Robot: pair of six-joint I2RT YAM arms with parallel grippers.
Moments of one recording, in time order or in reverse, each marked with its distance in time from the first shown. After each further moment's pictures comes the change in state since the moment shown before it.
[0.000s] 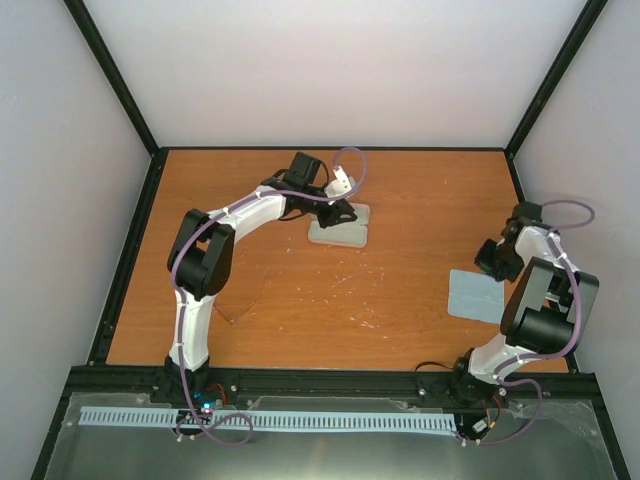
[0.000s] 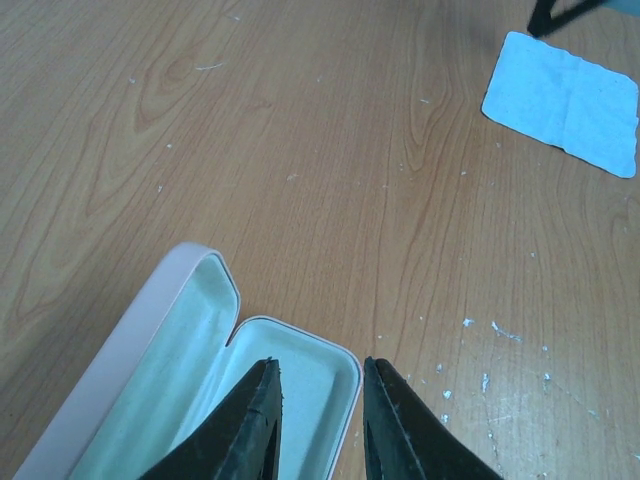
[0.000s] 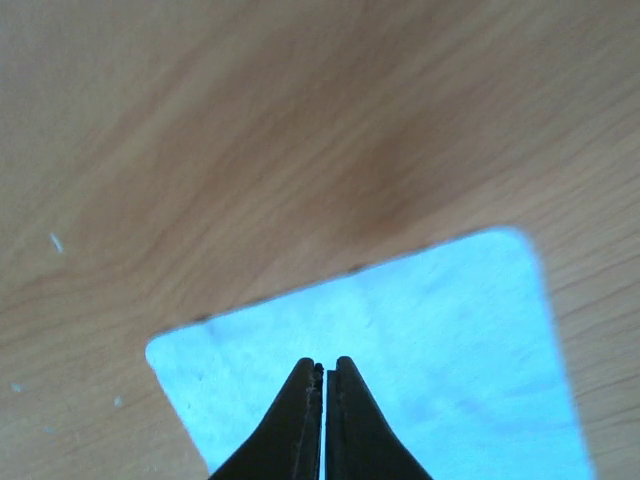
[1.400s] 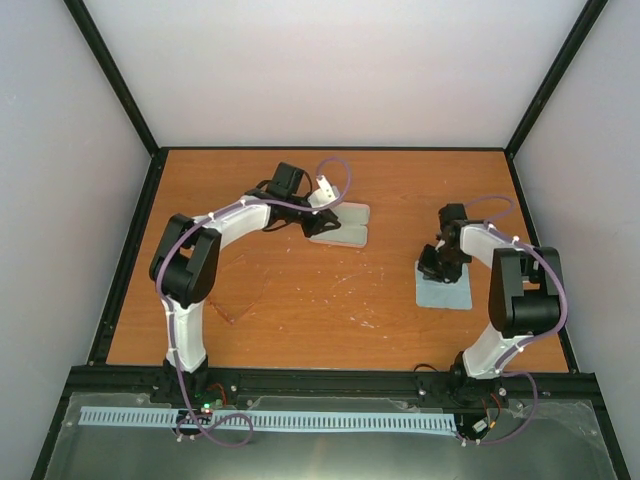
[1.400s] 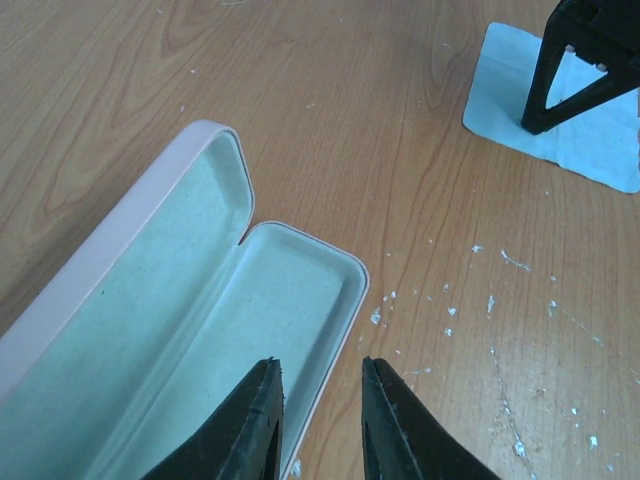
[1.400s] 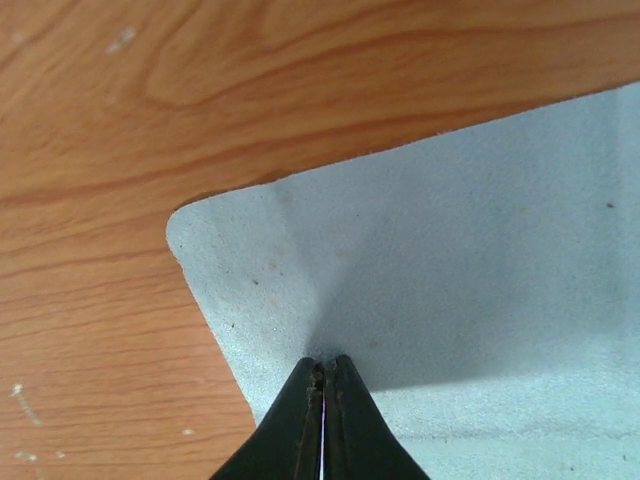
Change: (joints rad) left arm 0.048 -0.108 -0.208 0.071 -0.031 0.024; right arm 0.420 0.082 -0.100 0.069 -0.103 0.201
